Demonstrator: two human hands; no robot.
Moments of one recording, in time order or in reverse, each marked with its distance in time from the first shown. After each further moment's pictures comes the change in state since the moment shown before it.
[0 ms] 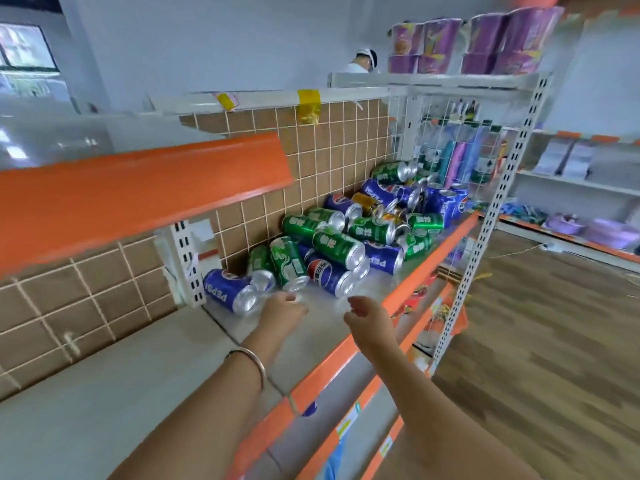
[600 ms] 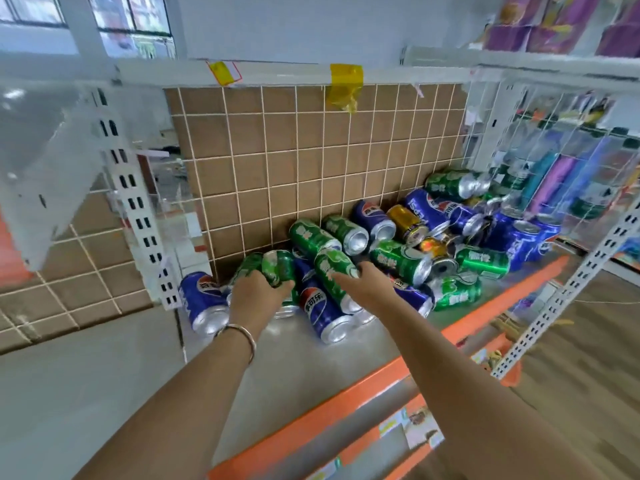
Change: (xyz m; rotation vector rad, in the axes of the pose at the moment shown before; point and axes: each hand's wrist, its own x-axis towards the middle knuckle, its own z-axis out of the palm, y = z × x) left_hand 0.116 0.033 0.026 0.293 0.466 -0.111; right_hand 0.204 -0.037 -0.017 -0.355 -0.367 -0.112
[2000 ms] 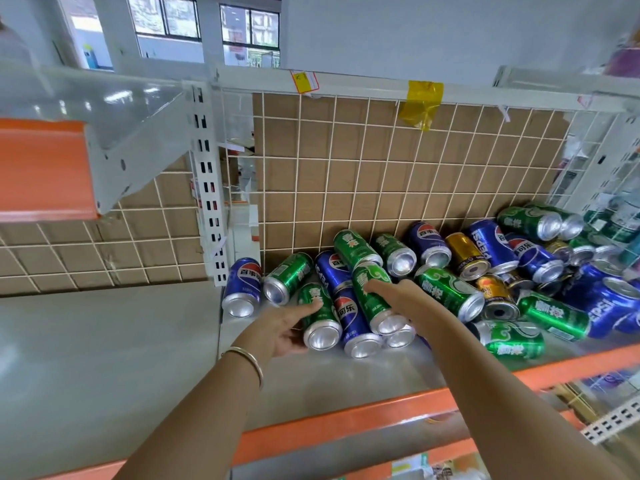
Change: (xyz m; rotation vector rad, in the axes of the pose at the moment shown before) left_hand -0.035 -0.016 -0.004 -0.984 -0.365 -0.658; right_hand 0.020 -0.010 -0.016 0.143 -0.256 0.081
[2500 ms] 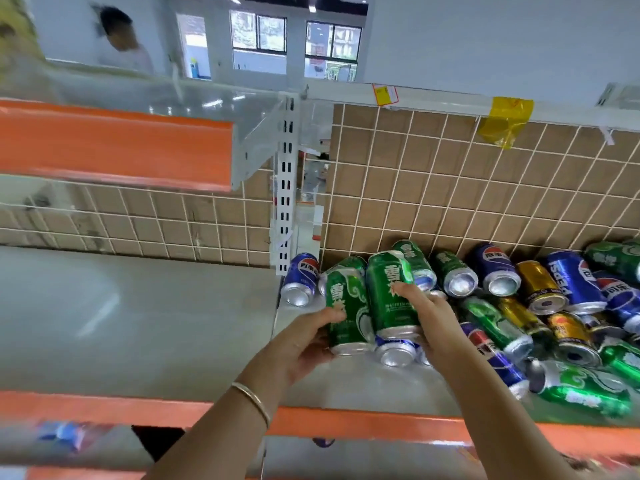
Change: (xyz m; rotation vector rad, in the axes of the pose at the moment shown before) left_hand -0.068 -0.033 -0.029 -0.271 -0.131 0.252; right_hand -0.049 -0.005 0.039 0.650 -0.283 -0.260
